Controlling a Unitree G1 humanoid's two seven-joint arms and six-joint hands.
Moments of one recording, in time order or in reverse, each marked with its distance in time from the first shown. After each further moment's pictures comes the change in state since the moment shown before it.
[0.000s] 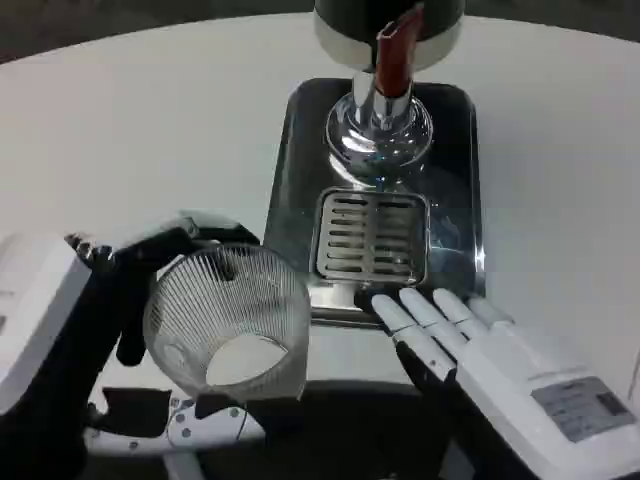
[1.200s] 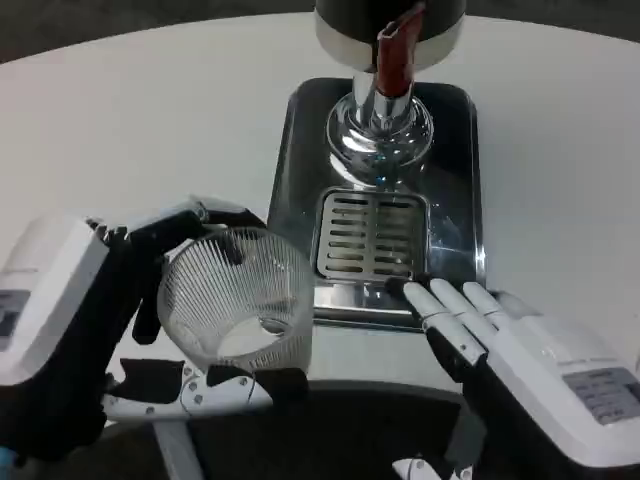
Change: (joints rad) left arm -0.112 0.000 -0.054 0.102 0.028 0.032 0.000; right arm -0.031 -0.026 -0.057 0.000 0.057 0.082 0.021
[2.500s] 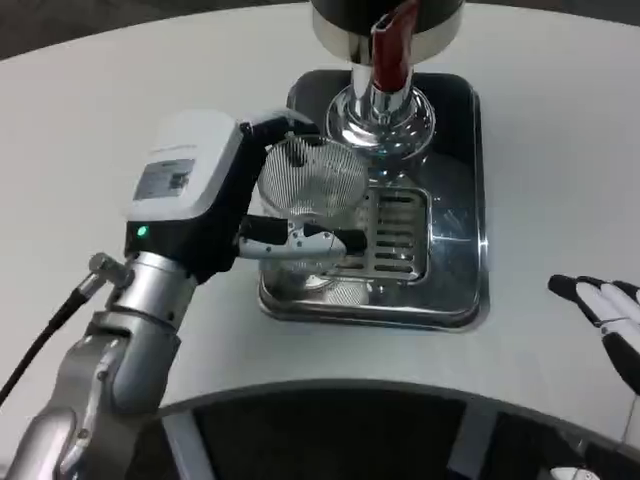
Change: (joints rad) left arm -0.689 -0.011 -0.345 0.766 0.316 0.111 0.299; right arm 0.207 -0.035 -0.561 -0.001 0.542 -0.162 -0.066
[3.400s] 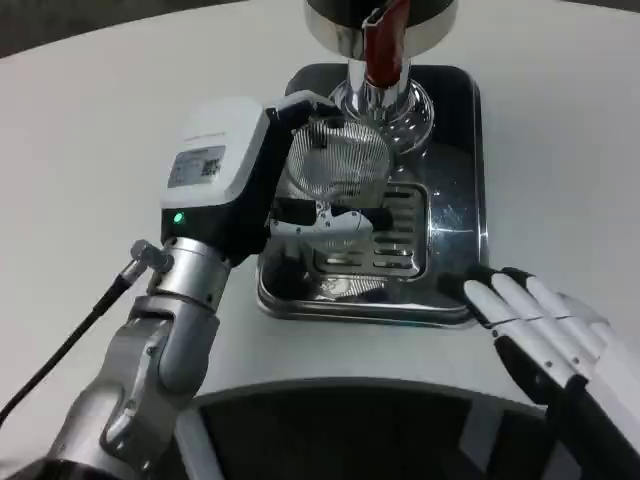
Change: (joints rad) left arm -0.115 -0.047 -0.079 0.169 0.000 0.016 0.139; right arm -0.057 0.149 0.181 0.000 -0.086 -0.182 0.078
